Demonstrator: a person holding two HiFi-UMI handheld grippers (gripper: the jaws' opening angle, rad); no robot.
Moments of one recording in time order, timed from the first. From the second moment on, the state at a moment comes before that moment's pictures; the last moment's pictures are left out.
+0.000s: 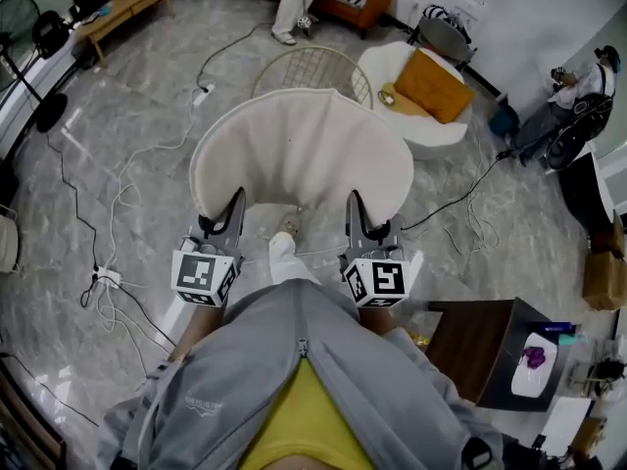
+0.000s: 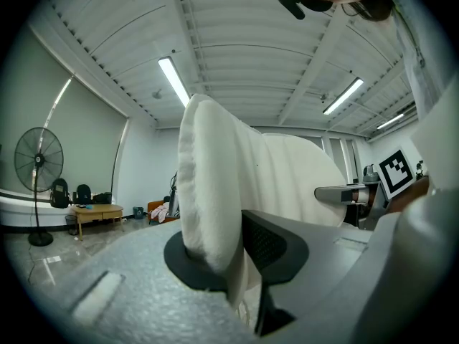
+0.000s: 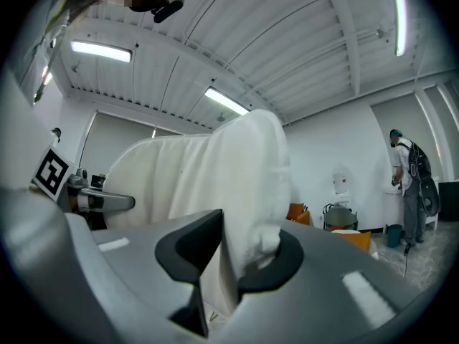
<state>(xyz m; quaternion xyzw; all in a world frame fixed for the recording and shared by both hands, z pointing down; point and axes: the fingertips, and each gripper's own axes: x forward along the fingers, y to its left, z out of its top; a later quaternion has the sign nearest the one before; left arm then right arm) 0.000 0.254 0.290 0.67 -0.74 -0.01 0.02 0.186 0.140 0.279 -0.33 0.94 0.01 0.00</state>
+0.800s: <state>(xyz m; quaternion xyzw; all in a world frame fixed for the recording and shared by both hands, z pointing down) -0.180 -0.027 0.345 0.67 -0.74 0.03 0.10 0.007 -0.139 0.339 -0.31 0.95 -0.04 -0.06</state>
